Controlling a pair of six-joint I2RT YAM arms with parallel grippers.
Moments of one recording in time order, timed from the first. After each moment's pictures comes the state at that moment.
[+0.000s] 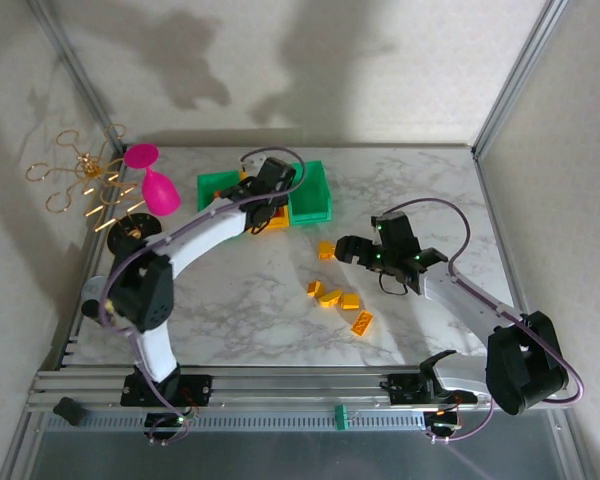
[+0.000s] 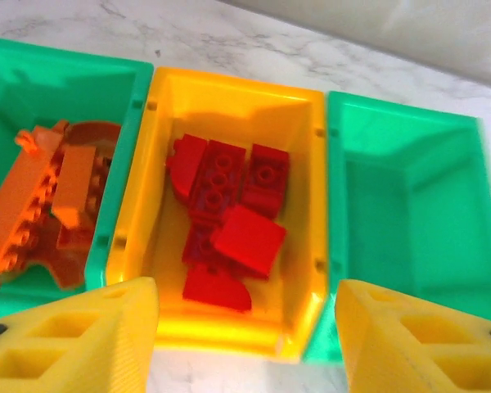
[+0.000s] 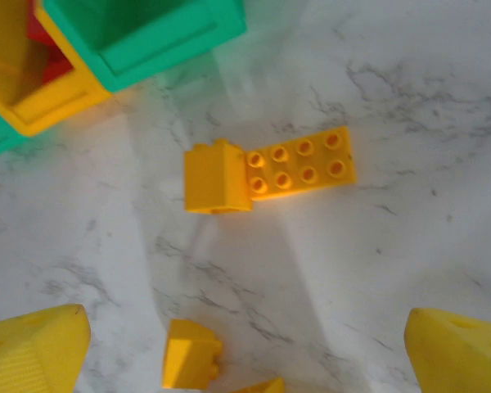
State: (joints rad) left arm -0.60 1.79 1.46 -0.47 -0.52 -0.73; right arm 0.48 1.25 0.75 -0.34 -0.15 0.60
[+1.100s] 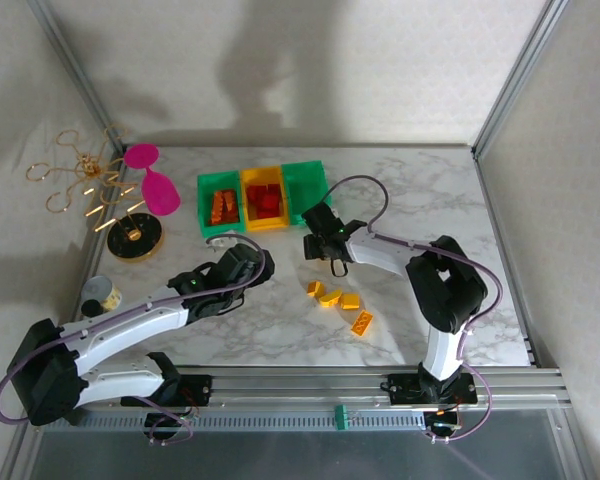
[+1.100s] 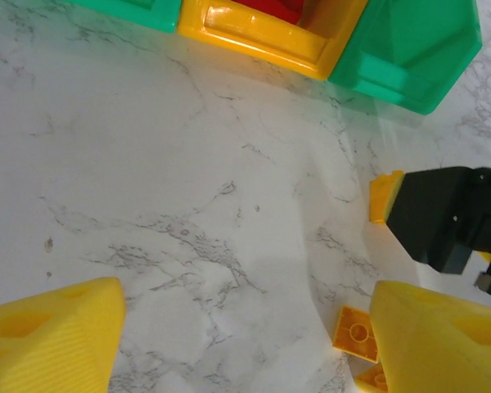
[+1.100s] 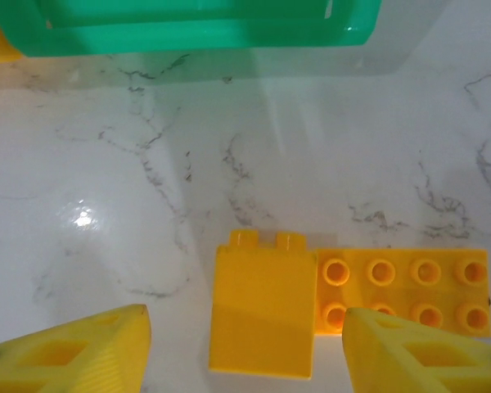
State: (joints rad) left arm -0.80 1.15 0.72 -0.38 -0.40 -1.04; right arm 0.73 1.85 1.19 -0.42 0.24 0.50
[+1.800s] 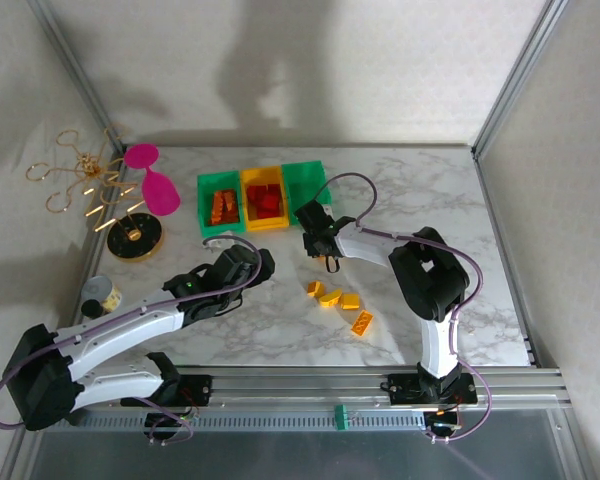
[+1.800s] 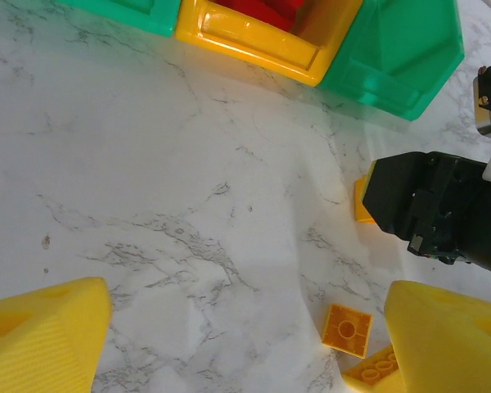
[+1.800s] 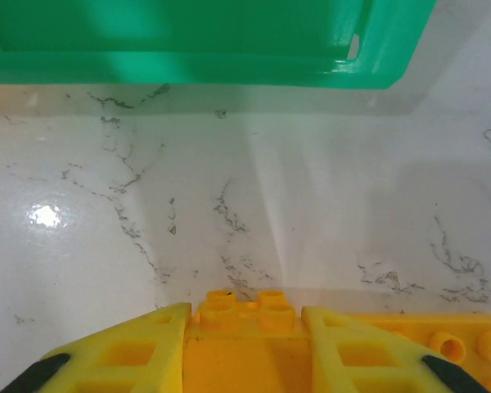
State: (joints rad) left arm -0.80 1.11 0.70 -0.38 -0.40 -1.05; right arm 0.73 1.96 1.28 -0.43 0.29 0.46
